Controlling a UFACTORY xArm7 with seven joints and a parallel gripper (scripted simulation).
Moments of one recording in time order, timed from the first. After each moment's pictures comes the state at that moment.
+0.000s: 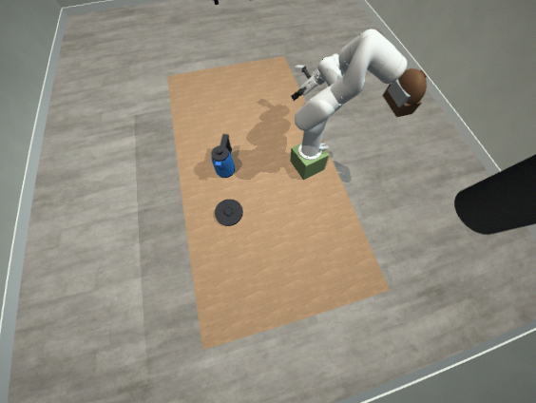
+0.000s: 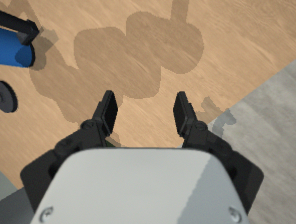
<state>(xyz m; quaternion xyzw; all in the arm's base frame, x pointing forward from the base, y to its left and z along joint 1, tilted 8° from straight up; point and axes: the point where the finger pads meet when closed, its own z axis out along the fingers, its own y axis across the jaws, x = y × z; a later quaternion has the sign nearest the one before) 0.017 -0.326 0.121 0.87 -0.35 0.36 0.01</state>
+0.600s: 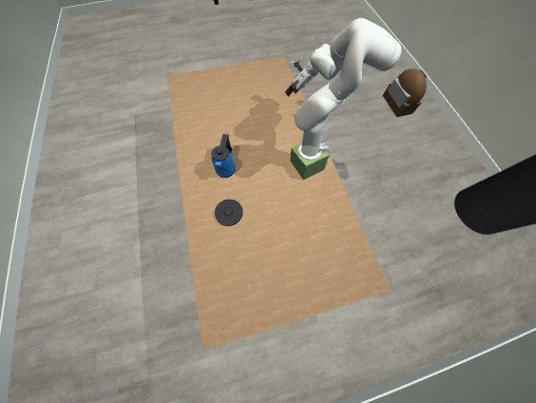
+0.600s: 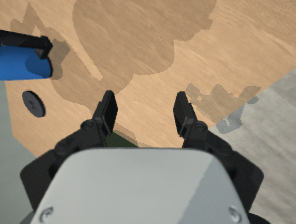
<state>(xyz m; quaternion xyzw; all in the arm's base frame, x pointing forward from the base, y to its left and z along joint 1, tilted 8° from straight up) 0.047 -0.340 0.137 0.86 -0.40 0.31 -0.04</state>
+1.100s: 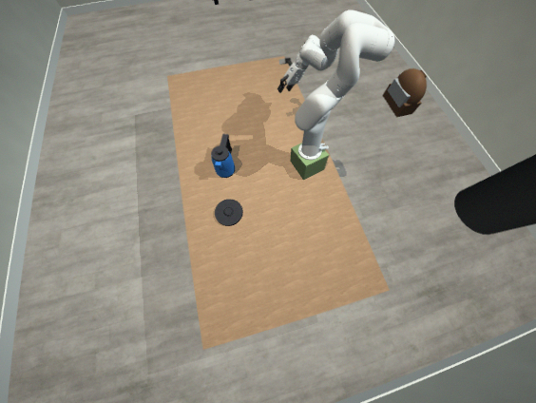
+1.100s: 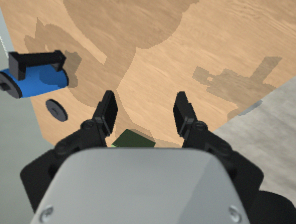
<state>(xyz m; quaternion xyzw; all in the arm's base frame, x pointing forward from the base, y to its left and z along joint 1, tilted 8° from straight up) 0.088 -0.349 0.154 0.85 -0.46 0.25 -0.07</state>
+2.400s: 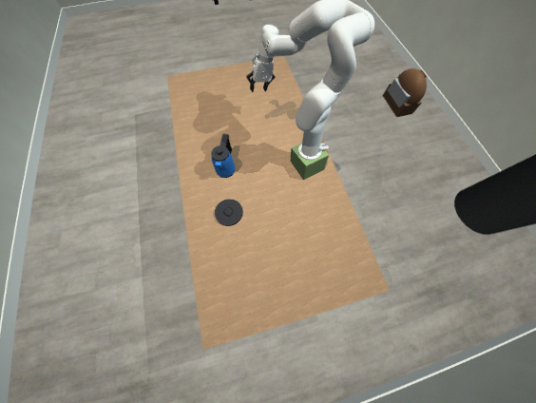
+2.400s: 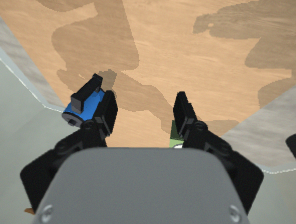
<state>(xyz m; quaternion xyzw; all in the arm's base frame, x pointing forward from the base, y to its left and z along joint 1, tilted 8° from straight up) 0.236 -0.323 0.191 0.79 -0.60 0.12 -0.07</state>
